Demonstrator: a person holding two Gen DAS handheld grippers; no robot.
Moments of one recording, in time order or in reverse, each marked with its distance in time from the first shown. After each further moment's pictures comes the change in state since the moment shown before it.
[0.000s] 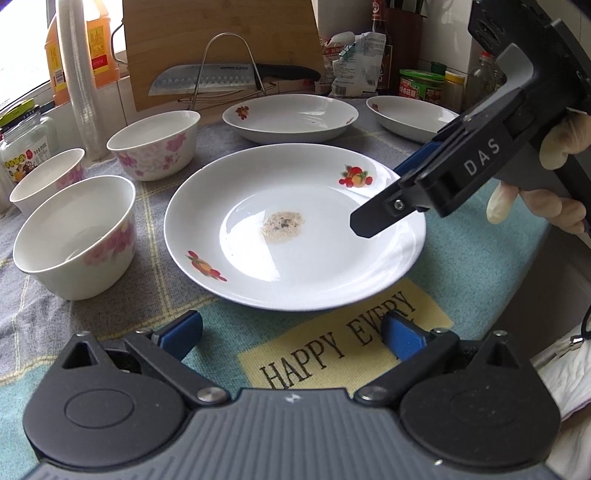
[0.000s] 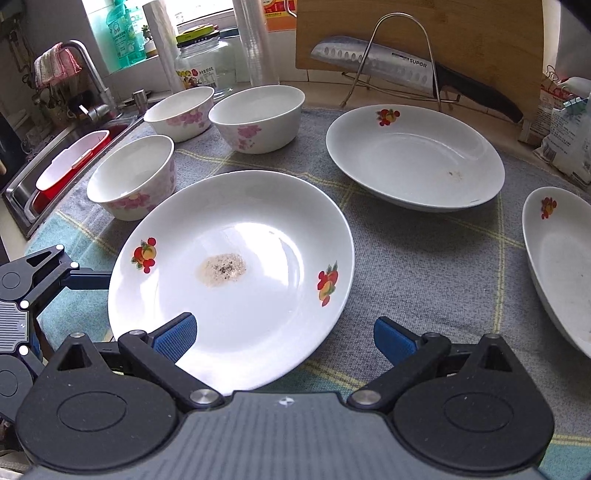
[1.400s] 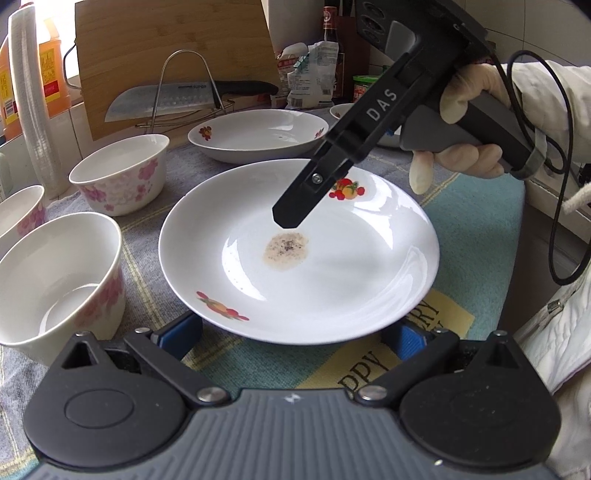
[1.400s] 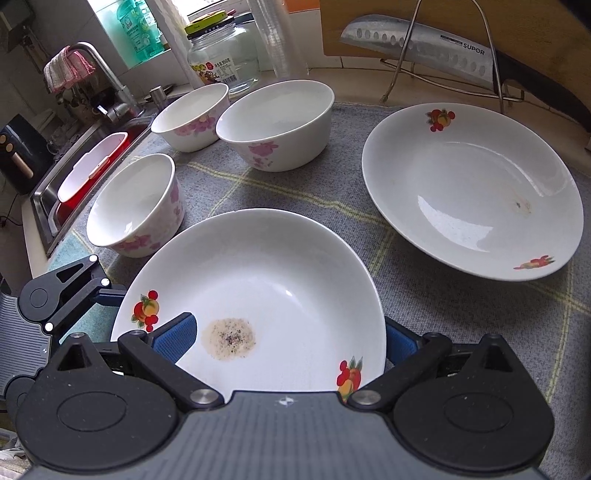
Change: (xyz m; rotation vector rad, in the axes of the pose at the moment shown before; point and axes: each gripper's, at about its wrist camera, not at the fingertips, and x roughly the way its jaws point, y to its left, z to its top) left arm 0.015 0.034 0.008 0.144 -0.061 -0.159; right arm 0.043 -0.017 0.055 0.006 0.078 0.175
